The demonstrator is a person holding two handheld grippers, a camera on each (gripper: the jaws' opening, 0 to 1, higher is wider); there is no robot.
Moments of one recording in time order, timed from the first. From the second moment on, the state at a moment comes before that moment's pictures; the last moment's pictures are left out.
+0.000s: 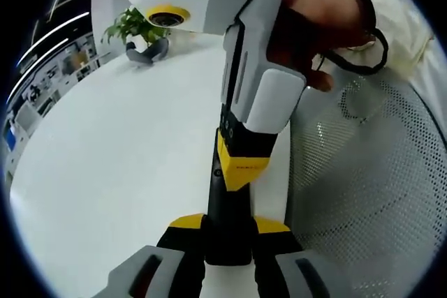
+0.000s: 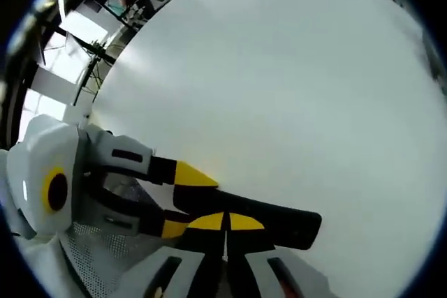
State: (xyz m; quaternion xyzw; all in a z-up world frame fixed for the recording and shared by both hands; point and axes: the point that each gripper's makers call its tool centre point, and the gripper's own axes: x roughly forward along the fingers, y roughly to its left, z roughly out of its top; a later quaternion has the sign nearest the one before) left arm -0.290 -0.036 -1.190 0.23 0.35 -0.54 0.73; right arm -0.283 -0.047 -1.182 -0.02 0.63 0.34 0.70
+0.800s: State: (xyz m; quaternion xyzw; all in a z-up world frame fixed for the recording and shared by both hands) left arm -0.290 -0.036 -1.191 0.24 0.36 -0.54 0.72; right arm -0.283 -0.038 -1.178 0.03 0.61 0.34 0.71
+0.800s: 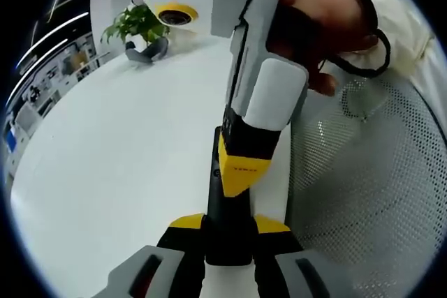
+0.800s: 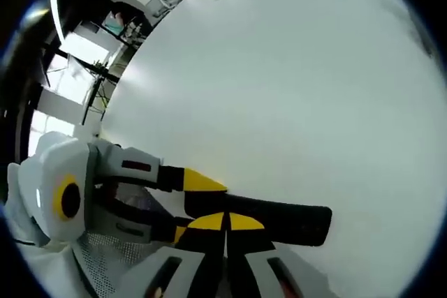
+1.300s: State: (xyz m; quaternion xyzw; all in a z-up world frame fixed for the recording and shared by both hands) left arm -0.289 -0.037 -1.192 0.27 0.36 -0.54 0.71; right arm -0.280 -0.039 -1.184 0.03 0.62 0.35 0.70
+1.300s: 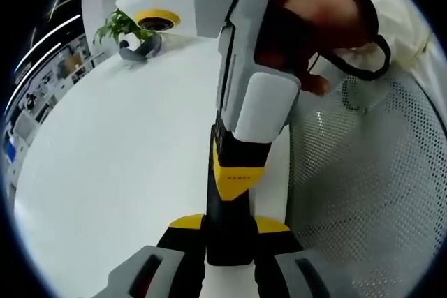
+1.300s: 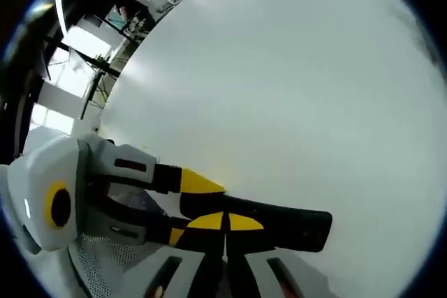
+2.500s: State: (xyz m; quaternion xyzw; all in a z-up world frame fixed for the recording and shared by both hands) left arm -0.283 -0.033 -1.193 0.27 0.35 -0.56 0.70; right arm -0.258 -0.074 -1.115 0.02 0.45 0.34 0.83
